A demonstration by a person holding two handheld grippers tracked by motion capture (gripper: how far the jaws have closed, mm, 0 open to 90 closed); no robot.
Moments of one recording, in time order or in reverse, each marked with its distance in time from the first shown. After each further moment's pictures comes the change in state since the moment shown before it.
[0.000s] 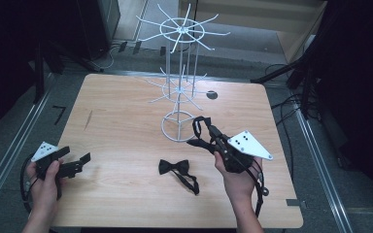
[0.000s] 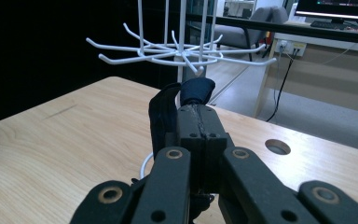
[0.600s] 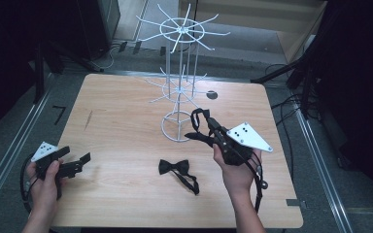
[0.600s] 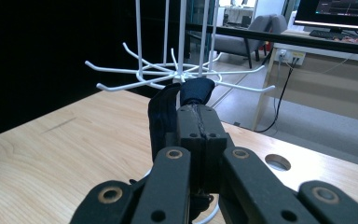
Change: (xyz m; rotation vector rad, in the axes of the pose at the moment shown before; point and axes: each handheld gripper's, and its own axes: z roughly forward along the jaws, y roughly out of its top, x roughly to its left) left arm 0.000 0.000 0.000 0.002 -0.003 0.000; right arm -0.002 0.017 0.009 -0.026 0.002 0.004
